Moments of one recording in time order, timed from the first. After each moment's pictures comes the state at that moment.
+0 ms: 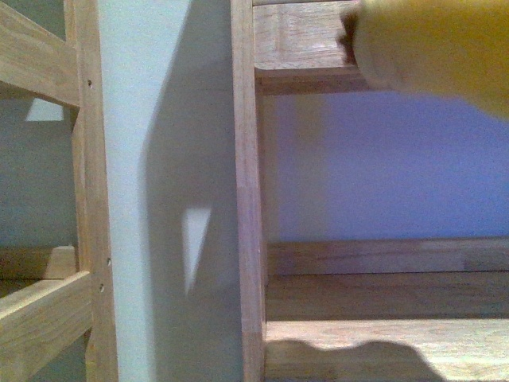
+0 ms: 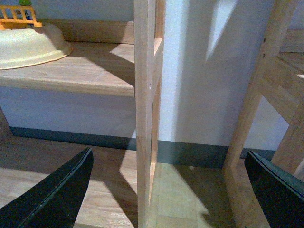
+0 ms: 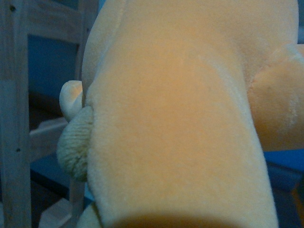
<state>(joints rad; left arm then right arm) 0.00 0.00 0.01 0.00 0.00 0.00 0.38 0.39 0.48 0.20 0.19 -0.22</state>
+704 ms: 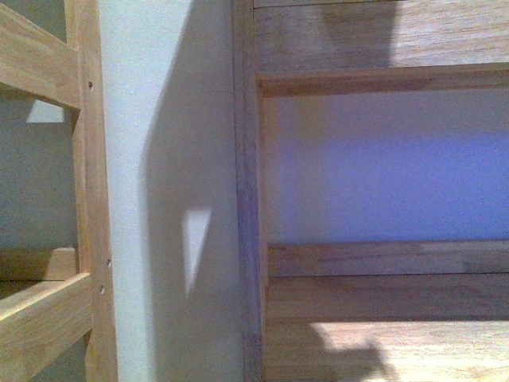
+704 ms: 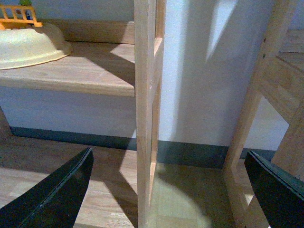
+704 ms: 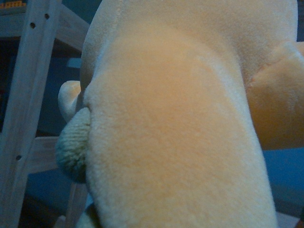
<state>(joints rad) 0.00 0.00 0.01 0.00 0.00 0.00 0.41 0.93 1.26 0.26 0.17 -0.28</state>
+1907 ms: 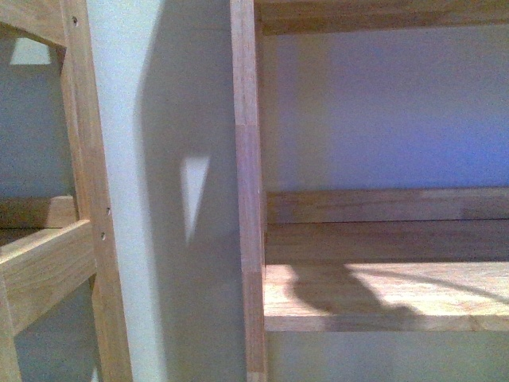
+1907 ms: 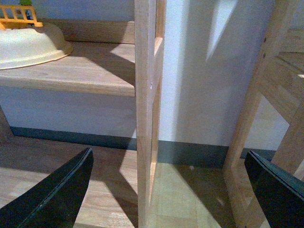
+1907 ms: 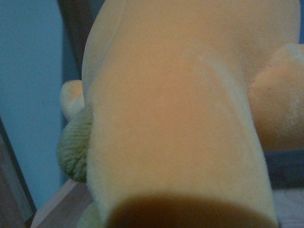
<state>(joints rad) 0.00 0.00 0.01 0.00 0.00 0.00 0.15 1.58 1.96 -0.02 0.28 0.16</state>
